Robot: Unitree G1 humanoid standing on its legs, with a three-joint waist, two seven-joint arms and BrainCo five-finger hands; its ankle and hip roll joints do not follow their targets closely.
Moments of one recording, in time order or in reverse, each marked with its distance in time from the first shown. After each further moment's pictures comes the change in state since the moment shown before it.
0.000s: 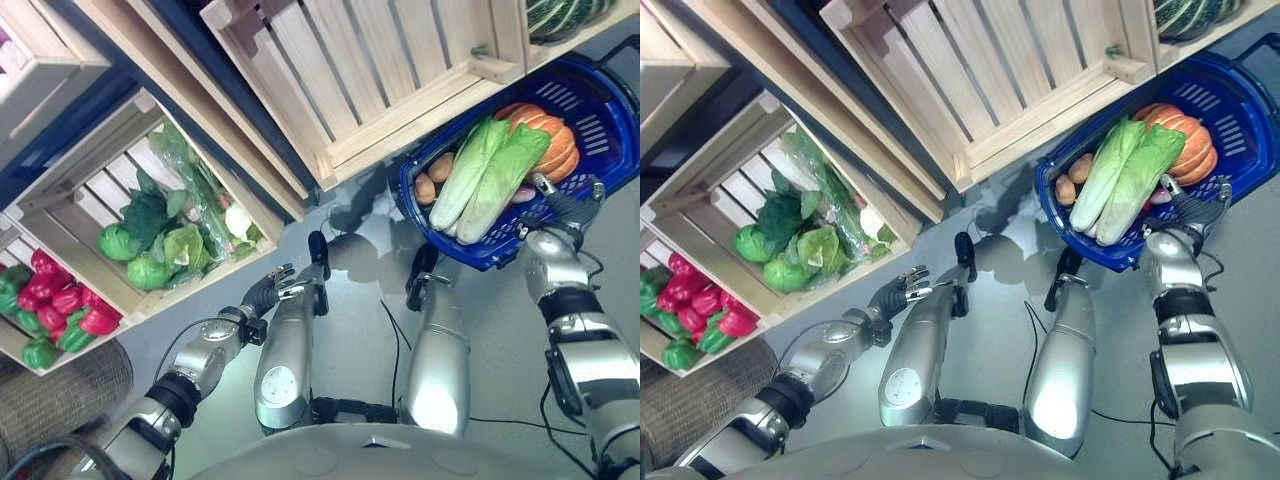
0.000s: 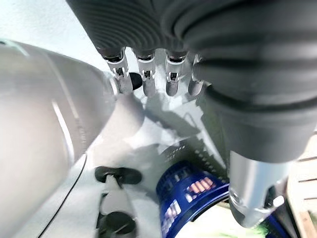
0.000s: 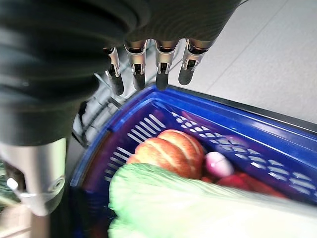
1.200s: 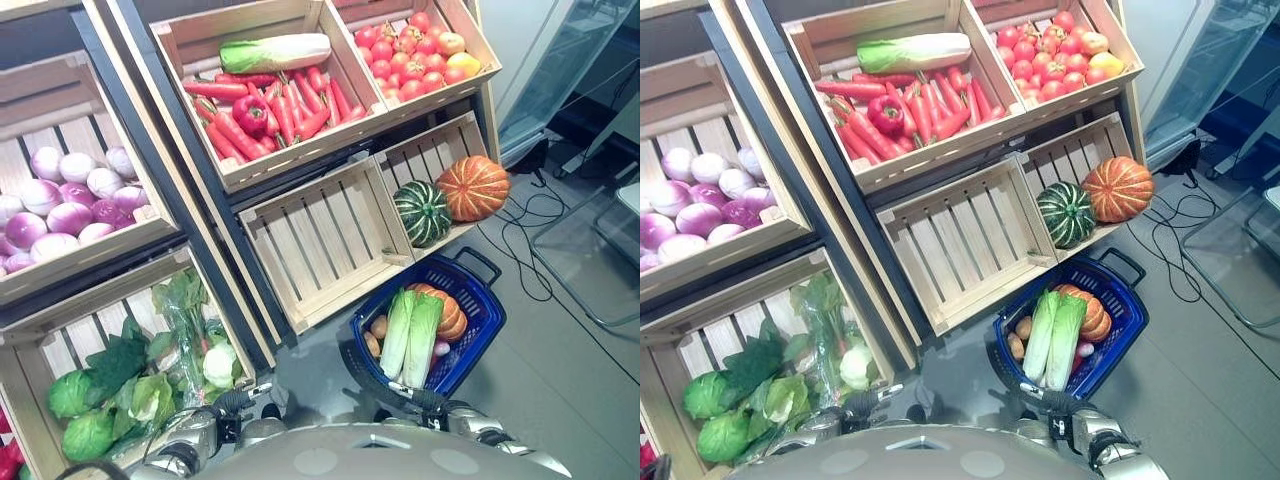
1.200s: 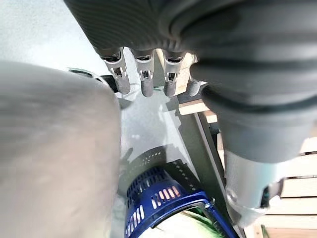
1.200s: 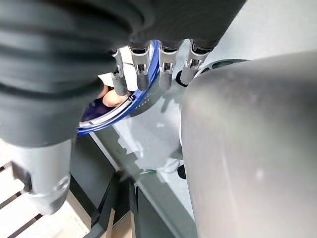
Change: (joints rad) left arm 0.133 -0.168 0.247 0.649 0.243 0.029 -0.159; right arm 0.410 0.333 0.116 0.453 -0.110 0.337 0.923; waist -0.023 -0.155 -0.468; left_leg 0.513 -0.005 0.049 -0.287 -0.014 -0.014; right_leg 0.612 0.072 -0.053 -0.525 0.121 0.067
